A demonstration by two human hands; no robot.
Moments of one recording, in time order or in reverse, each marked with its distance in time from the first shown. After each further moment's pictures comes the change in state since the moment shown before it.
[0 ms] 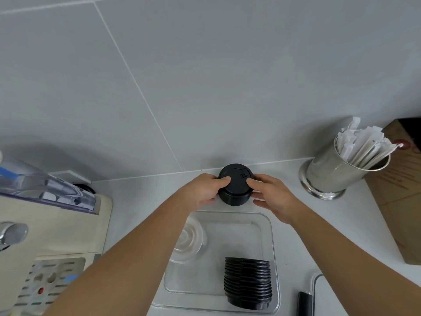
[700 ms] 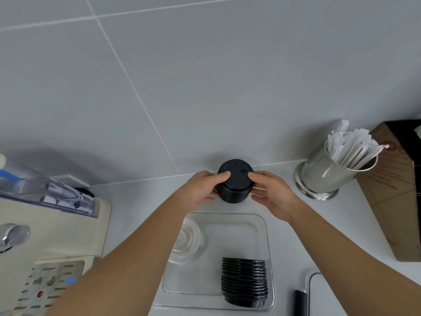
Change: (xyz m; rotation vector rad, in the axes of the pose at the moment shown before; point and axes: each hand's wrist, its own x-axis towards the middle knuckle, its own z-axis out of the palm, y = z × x) left_hand -0.014 0.008 -0.002 -0.124 -0.016 0.055; right_hand -0.004 -0.006 -0.011 0.232 0.002 -0.025
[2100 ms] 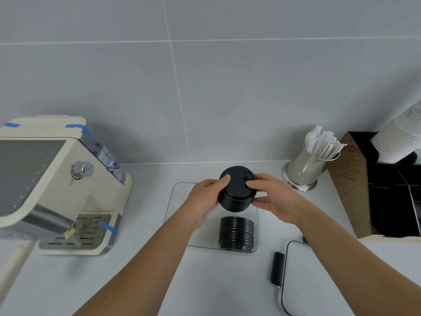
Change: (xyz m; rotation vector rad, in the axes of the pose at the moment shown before) left_hand -0.140 -0.051 0.044 -0.361 0.134 0.187; right_hand -0.141 -0.005 0.019 -0.191 -0.158 -0.047
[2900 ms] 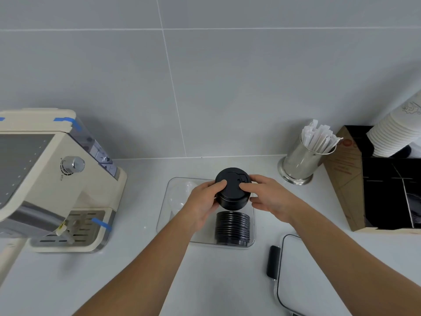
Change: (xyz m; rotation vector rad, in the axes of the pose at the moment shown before) left_hand 0.011 -0.027 0.005 -0.186 -0.031 -0.048; right_hand 0.005 0.014 0.002 -0.209 0.065 0.049
